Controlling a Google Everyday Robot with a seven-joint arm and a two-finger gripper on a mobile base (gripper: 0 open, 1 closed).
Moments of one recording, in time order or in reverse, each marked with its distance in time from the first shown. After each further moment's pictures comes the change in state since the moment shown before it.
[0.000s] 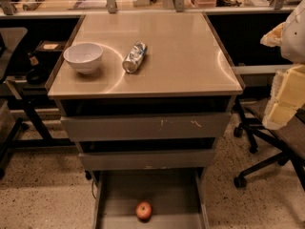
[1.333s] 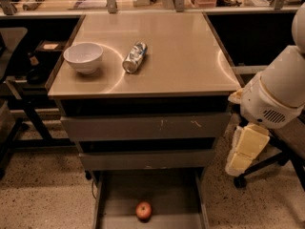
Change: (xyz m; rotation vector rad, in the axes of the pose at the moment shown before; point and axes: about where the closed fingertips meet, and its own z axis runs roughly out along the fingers) arm -0.007 0.064 0.112 -0.193 -0.082 0.069
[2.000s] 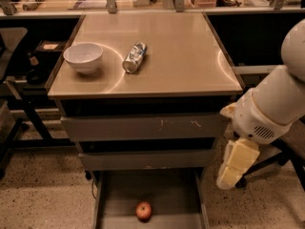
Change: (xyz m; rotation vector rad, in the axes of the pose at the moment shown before) arm -0.002 0.018 0.028 -0.049 -0.037 0.005
